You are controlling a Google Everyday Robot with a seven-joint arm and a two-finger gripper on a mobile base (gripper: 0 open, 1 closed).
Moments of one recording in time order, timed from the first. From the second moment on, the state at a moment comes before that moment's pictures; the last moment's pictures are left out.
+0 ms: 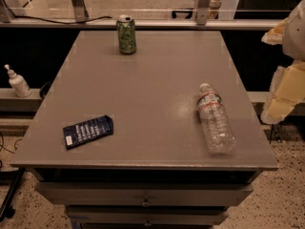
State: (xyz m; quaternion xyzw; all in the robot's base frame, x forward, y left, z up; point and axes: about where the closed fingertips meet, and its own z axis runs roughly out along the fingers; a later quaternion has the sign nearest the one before) arm 0.438 -0.215 0.984 -0.60 0.78 -0.04 0.17
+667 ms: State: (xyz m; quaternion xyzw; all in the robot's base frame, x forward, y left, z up) arm 0.456 -0.206 0.974 -0.62 0.76 -0.04 0.18
